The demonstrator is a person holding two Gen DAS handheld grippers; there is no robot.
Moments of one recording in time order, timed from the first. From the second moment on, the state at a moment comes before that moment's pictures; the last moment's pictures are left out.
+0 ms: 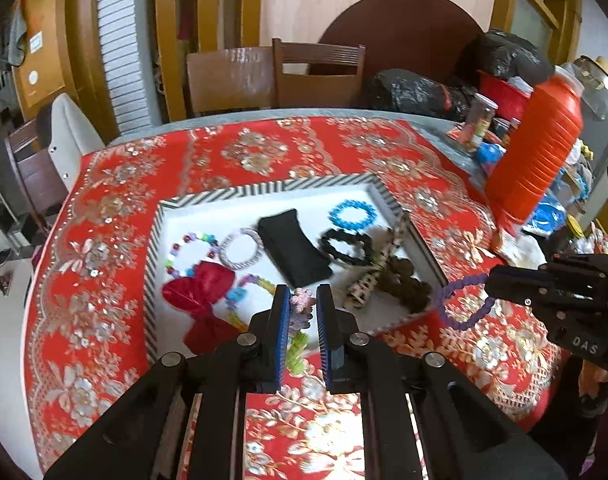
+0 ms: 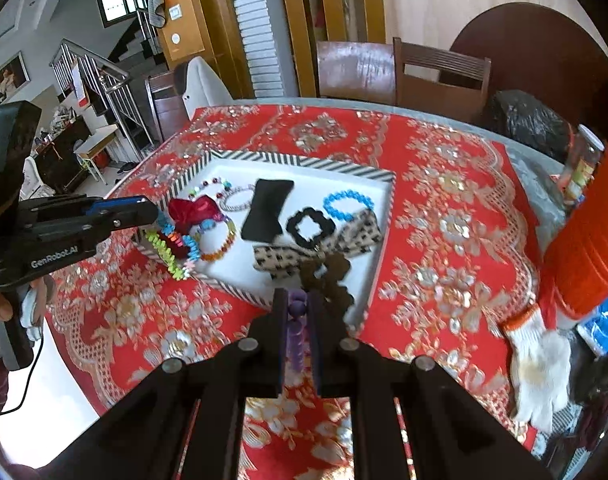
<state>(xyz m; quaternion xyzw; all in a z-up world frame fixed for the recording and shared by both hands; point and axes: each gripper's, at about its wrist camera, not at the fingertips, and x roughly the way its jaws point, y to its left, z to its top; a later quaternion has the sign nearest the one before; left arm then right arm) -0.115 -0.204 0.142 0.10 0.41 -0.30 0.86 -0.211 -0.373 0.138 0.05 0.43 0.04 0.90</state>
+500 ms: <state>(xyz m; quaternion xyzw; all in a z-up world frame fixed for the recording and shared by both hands) -0.086 -0.197 0.139 0.10 0.40 -0.27 0.87 -0.173 -0.344 0.137 0.04 0.43 0.06 0.90</state>
